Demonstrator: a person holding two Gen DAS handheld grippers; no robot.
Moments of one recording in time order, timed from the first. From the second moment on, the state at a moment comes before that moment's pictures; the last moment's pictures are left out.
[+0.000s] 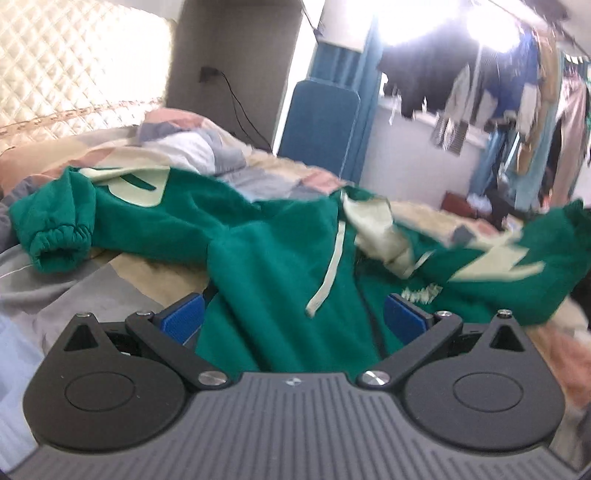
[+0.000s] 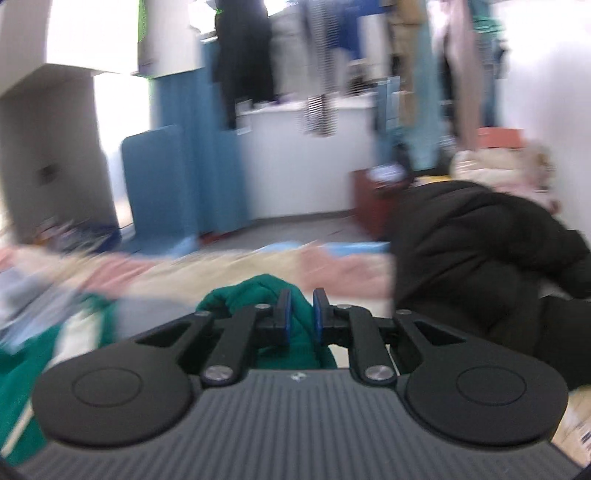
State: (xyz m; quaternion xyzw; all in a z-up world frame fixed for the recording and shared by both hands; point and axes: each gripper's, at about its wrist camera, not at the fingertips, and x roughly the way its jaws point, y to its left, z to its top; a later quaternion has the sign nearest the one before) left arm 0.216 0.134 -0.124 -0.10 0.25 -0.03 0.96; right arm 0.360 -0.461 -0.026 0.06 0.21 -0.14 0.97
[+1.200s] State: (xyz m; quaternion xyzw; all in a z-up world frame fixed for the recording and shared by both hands) left arm 0.179 0.184 -0.150 -0.22 0.32 -0.08 0.92; right arm 0.227 -0.331 -0.159 0.33 0.46 0.05 0.82
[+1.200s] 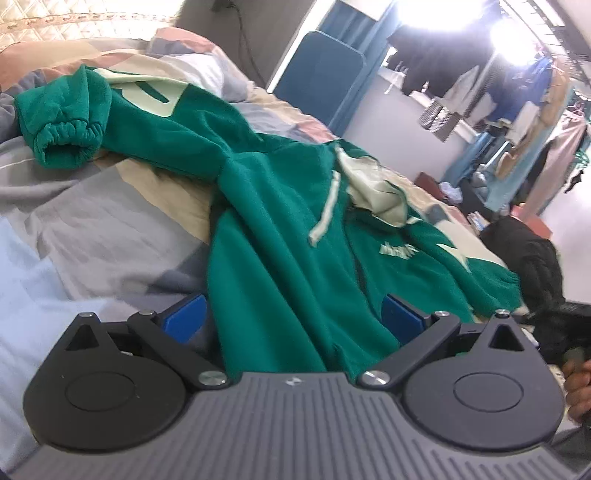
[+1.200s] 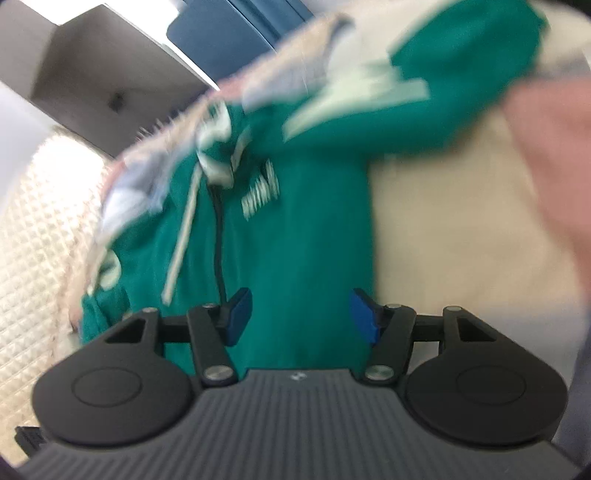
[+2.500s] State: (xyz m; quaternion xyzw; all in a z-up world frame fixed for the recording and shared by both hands) left arm 0.207 0.222 -0.151 -0.35 0.23 -0.15 0.90; right arm 0.269 -0.257 -0.132 0.24 0.35 0.14 0.89
